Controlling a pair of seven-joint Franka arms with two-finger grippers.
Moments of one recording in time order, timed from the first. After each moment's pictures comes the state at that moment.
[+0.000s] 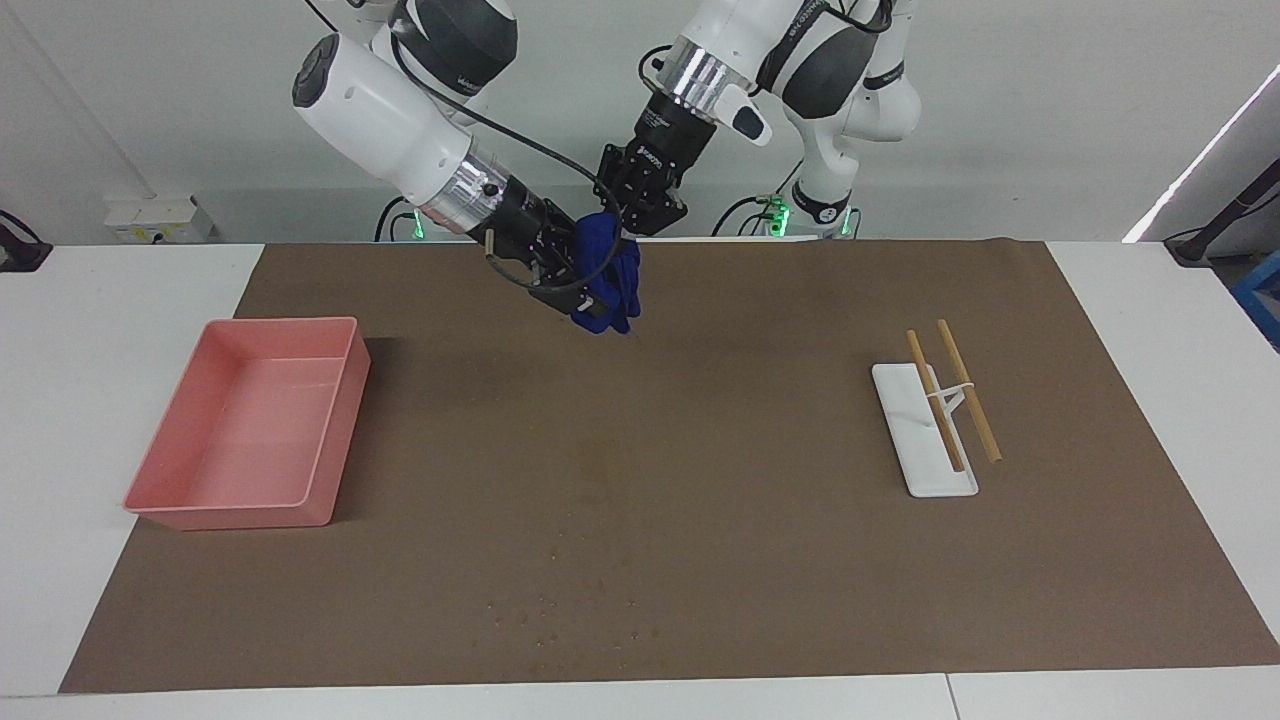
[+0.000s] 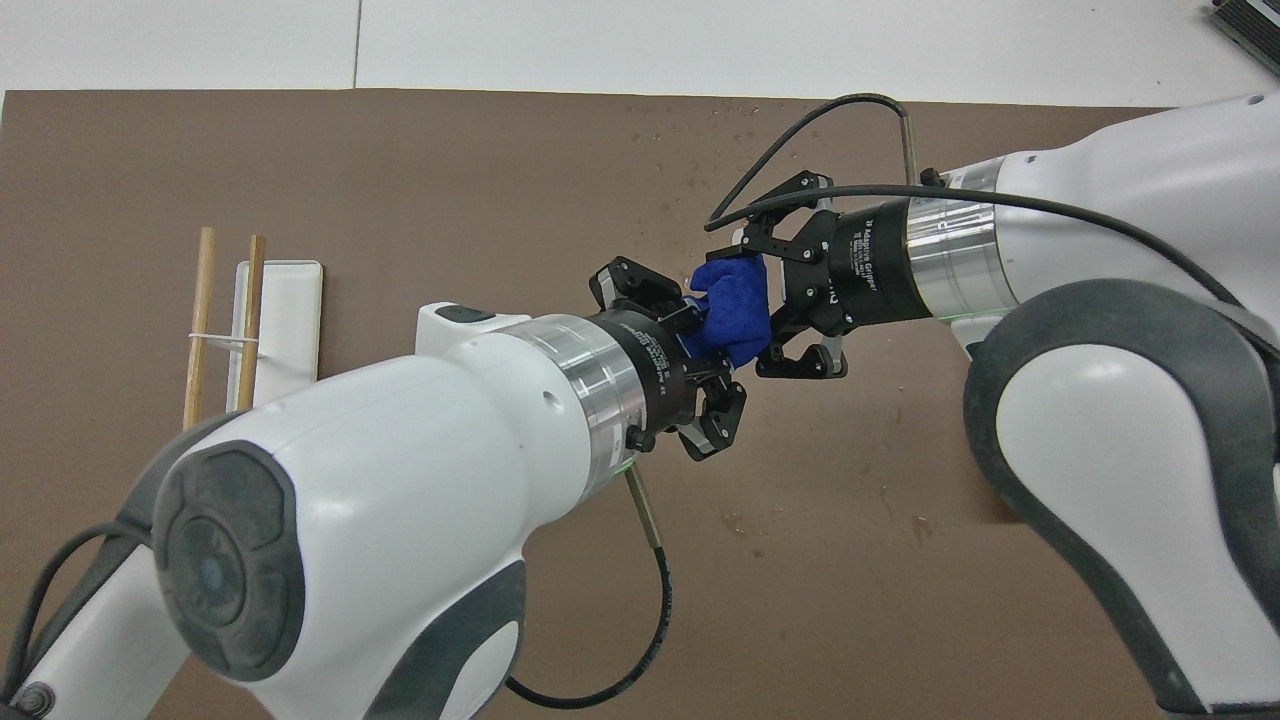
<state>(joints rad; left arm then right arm) -0.41 -0.01 -0.32 -1.73 -0.29 2.36 -2.61 0.24 0.10 0.07 -1.64 0.70 1.94 1.60</state>
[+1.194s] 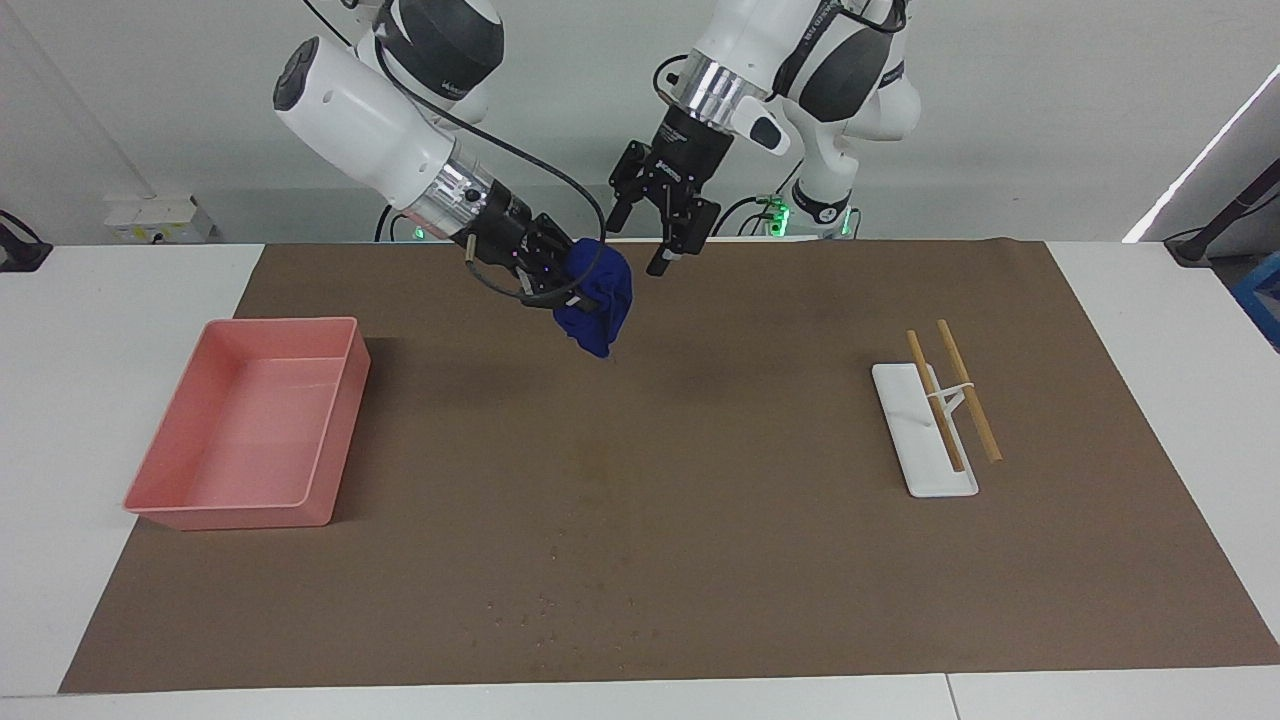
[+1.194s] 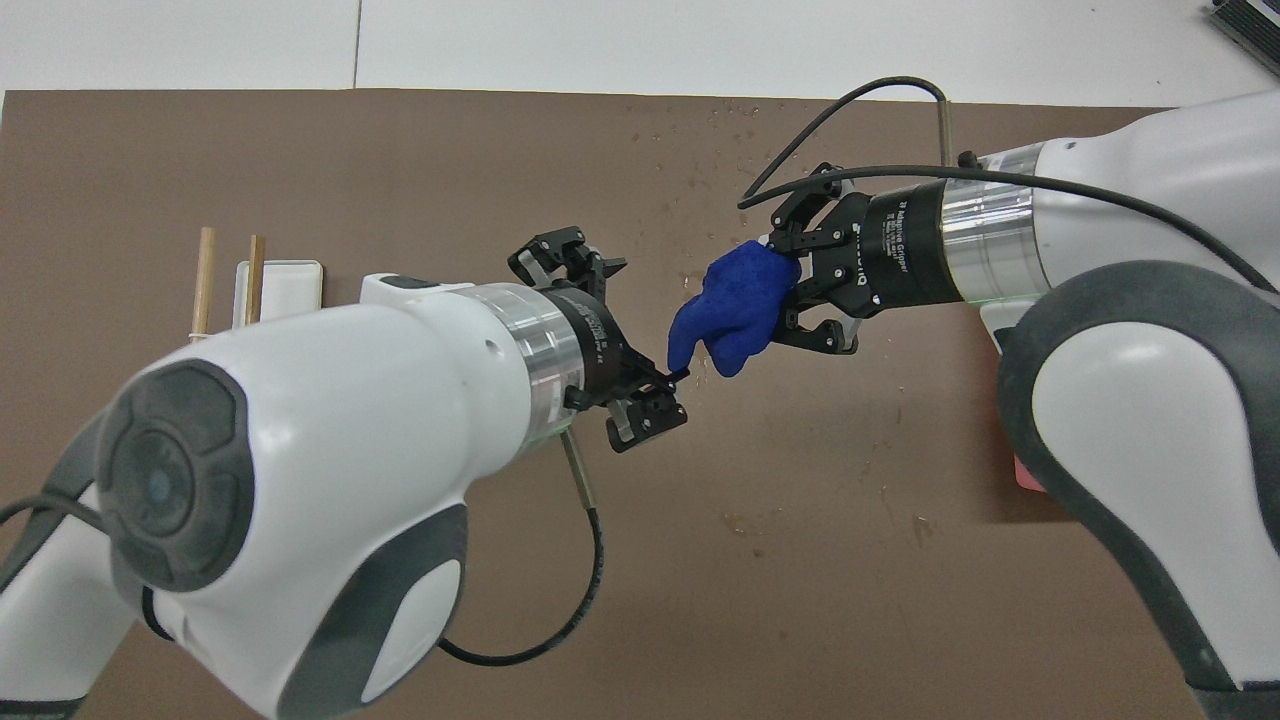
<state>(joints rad) -0.33 -0.02 -0.30 -1.73 -0.25 2.22 -2.54 0.21 0.10 0.06 -1.64 0.70 1.99 1.60</state>
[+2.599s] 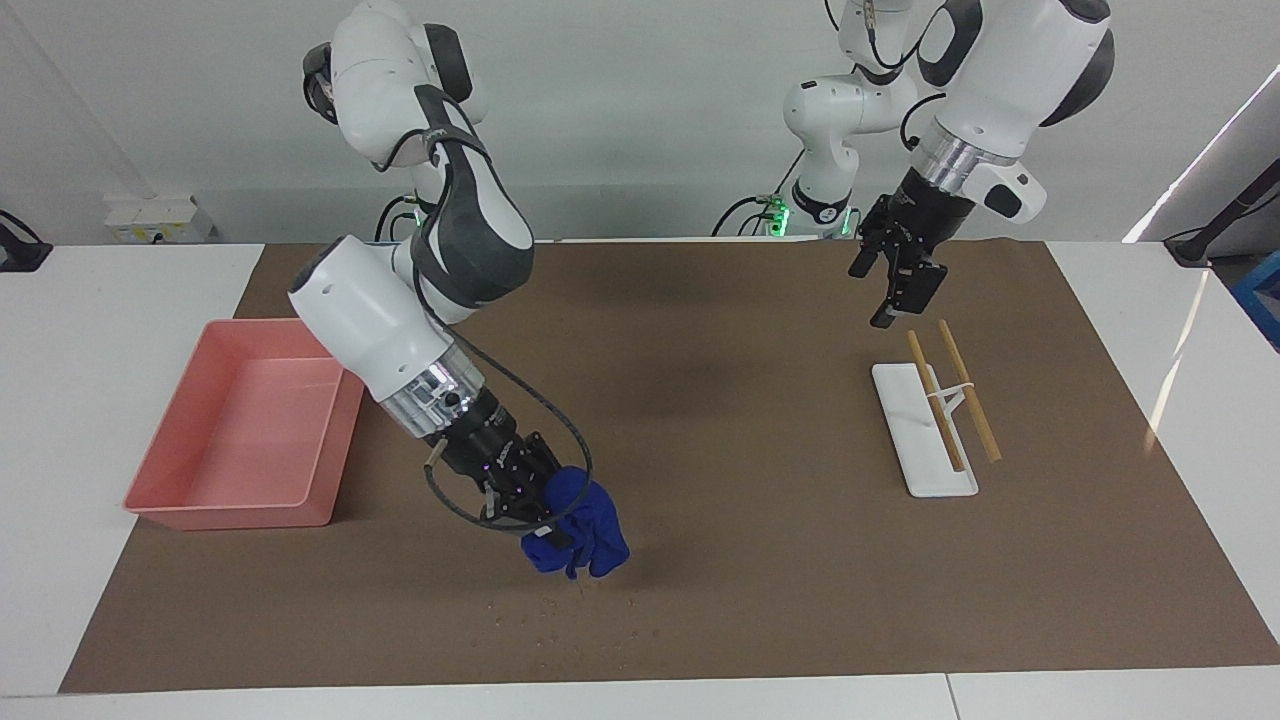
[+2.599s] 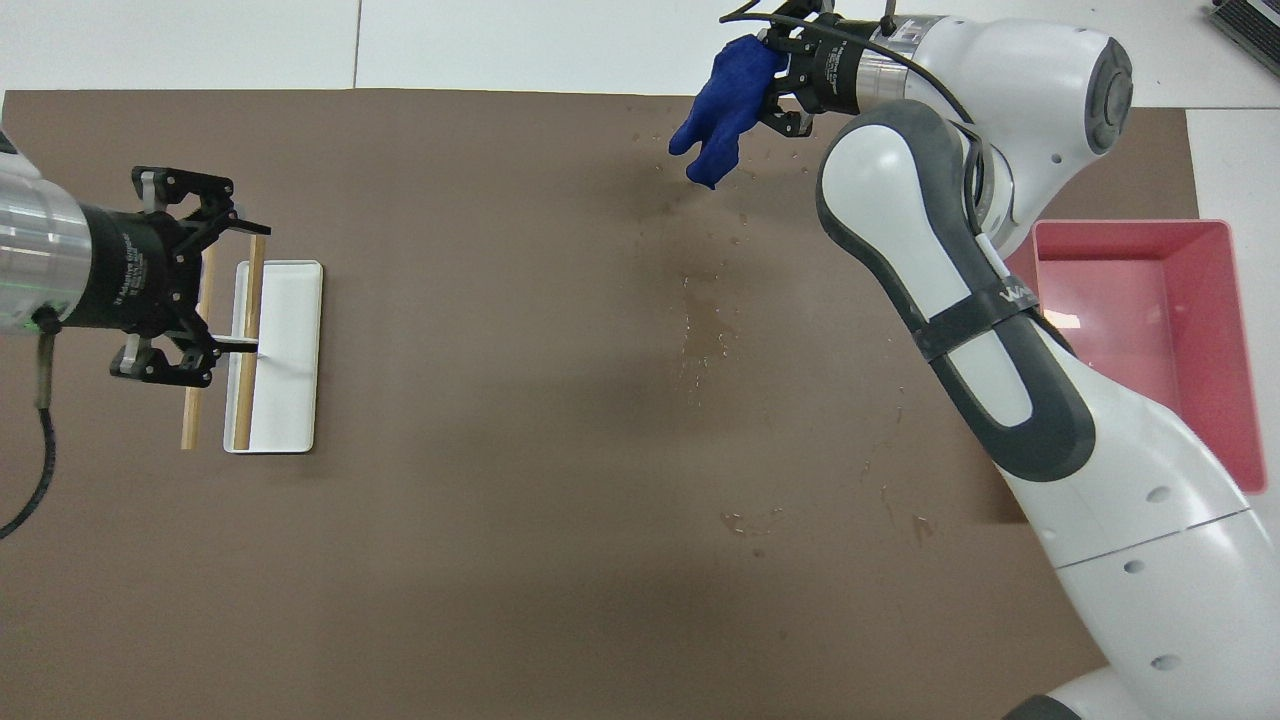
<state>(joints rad) 0.16 -0.06 -0.29 -1.73 -0.23 1.83 -1.41 0.21 0.74 0.06 -1.12 0.64 2.51 1.29</state>
